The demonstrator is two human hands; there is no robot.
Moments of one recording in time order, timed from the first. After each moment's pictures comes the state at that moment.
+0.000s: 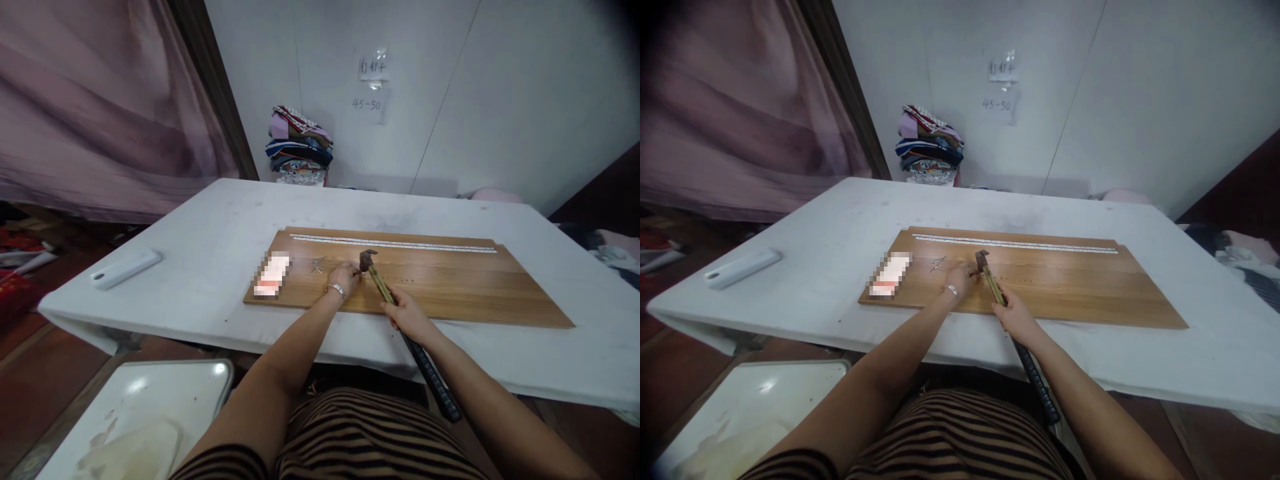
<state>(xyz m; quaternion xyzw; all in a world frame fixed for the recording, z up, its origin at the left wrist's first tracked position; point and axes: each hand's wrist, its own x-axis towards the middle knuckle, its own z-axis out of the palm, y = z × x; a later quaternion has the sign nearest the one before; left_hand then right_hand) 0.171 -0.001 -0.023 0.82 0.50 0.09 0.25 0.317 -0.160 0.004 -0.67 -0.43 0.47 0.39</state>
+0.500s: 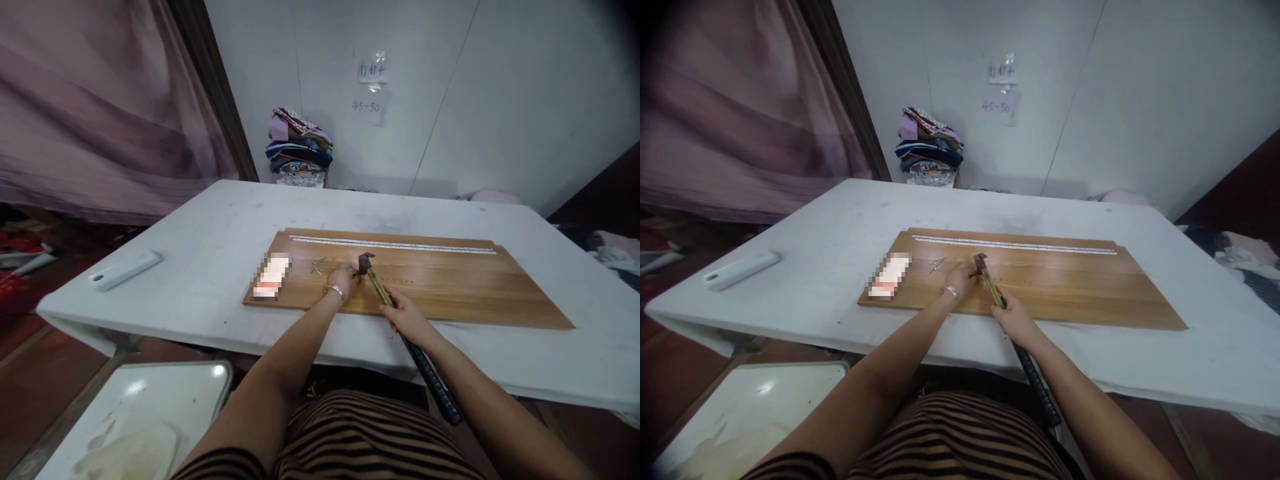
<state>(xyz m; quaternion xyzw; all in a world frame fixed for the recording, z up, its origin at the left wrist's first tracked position) 0.171 -0.001 -0.023 0.82 0.51 0.08 0.24 0.316 -0.160 0.005 -0.67 -0.43 0.46 0.39</state>
